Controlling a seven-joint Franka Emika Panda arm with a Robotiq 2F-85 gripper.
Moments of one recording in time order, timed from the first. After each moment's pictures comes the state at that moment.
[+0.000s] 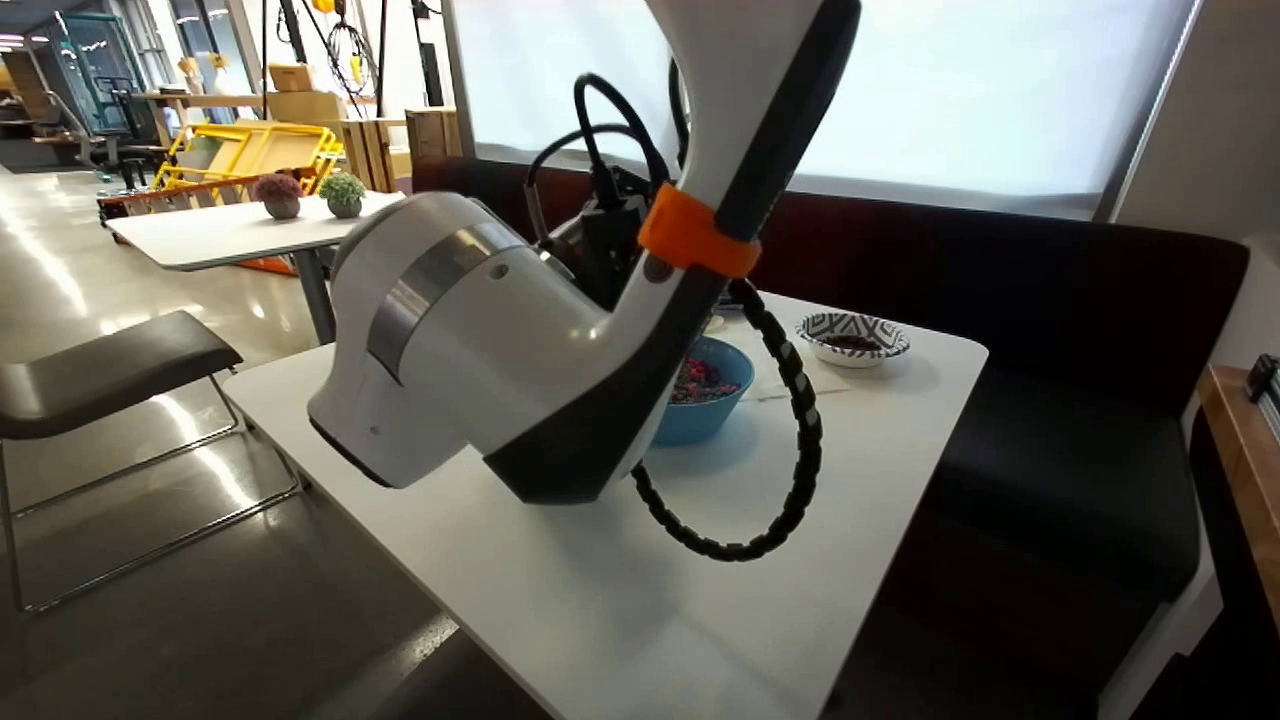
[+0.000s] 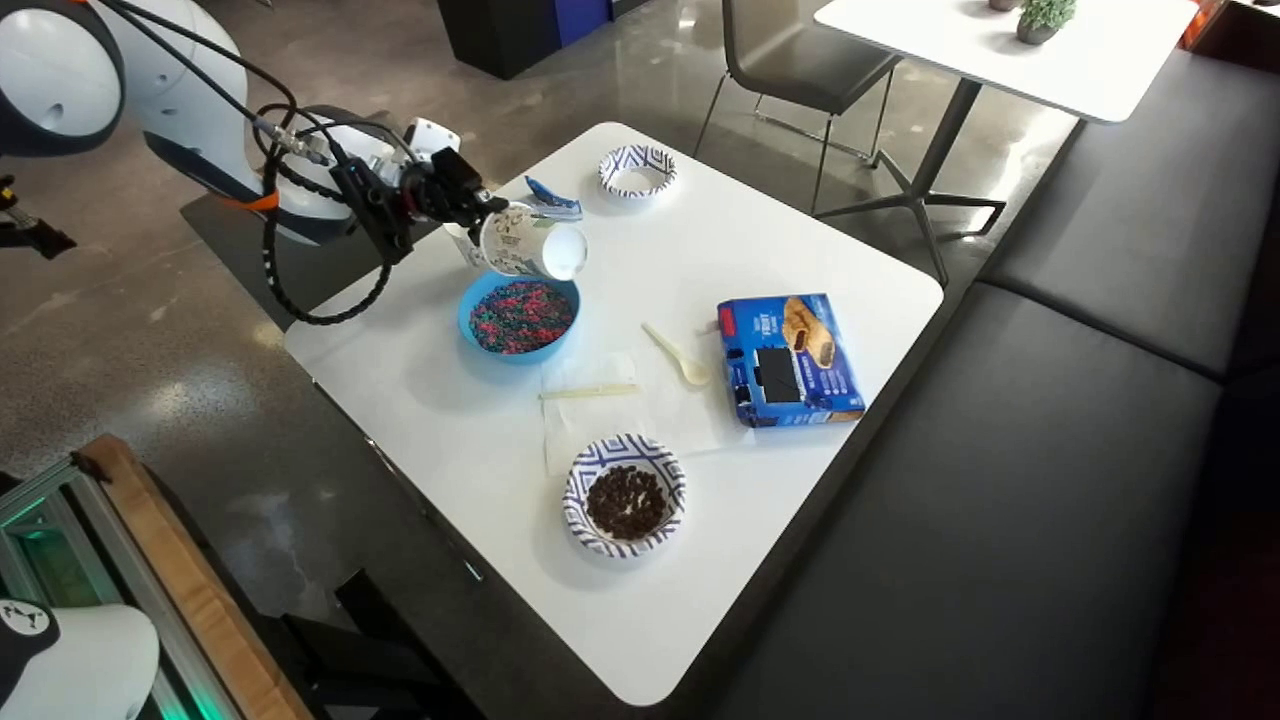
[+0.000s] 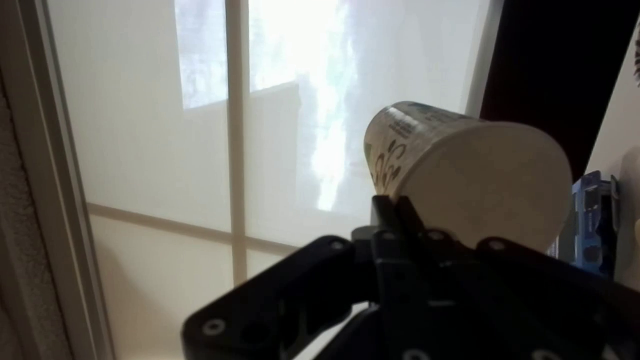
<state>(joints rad) 0.51 1.13 0.08 -1.38 -1.37 0.98 0.91</state>
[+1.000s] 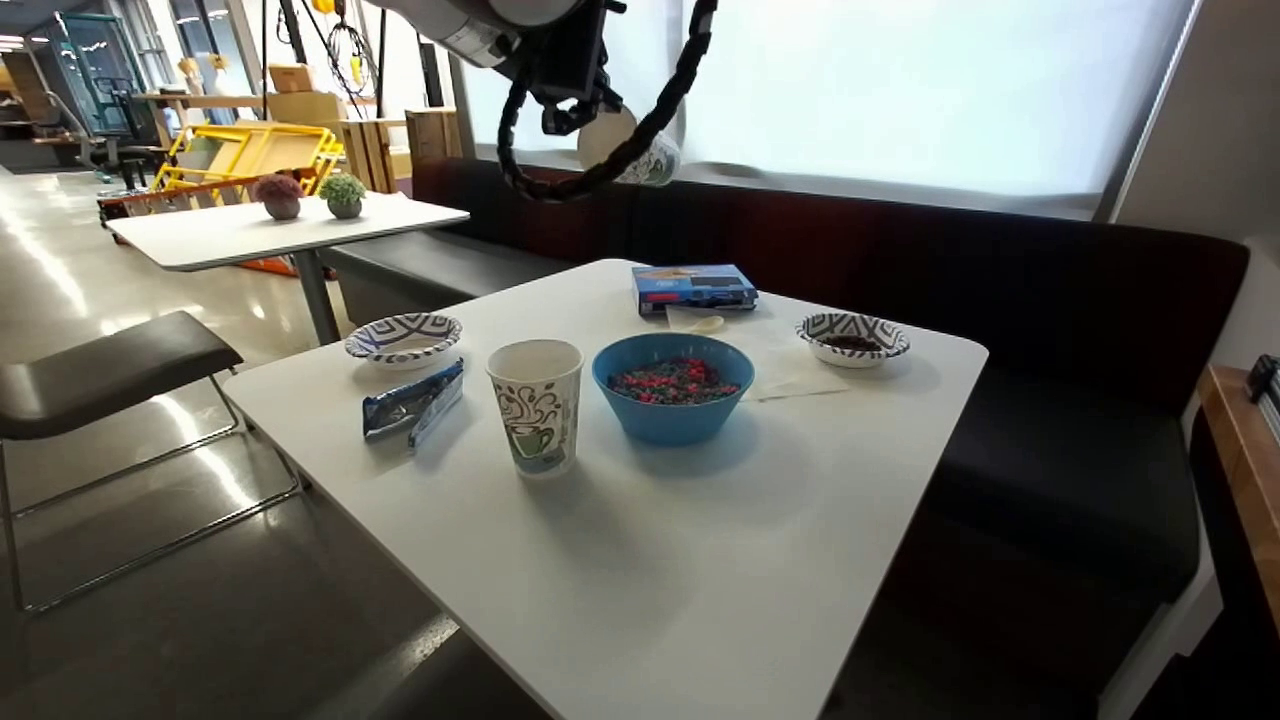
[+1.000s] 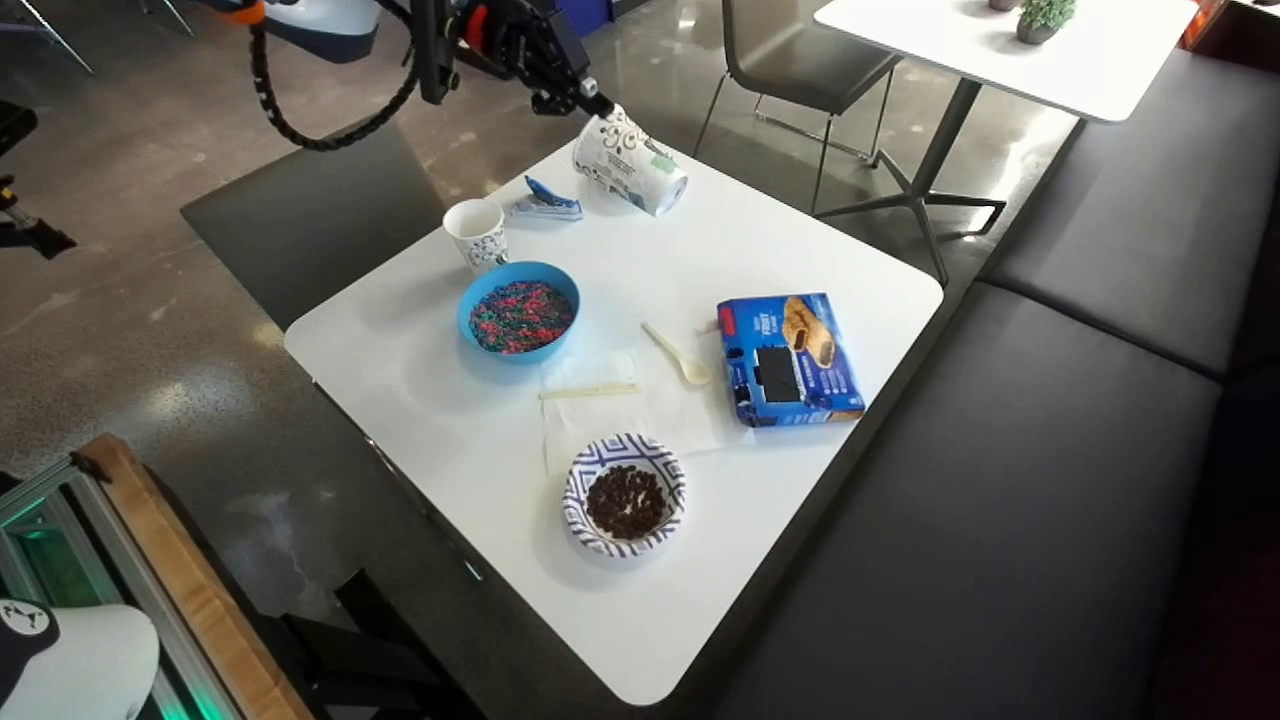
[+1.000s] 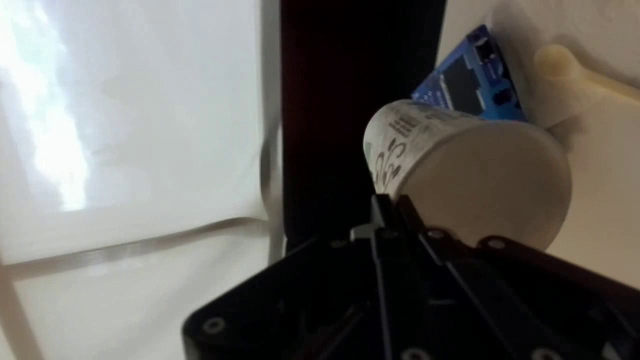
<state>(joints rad) 0.22 0.74 0.17 -1.40 -1.23 1.55 0.66</state>
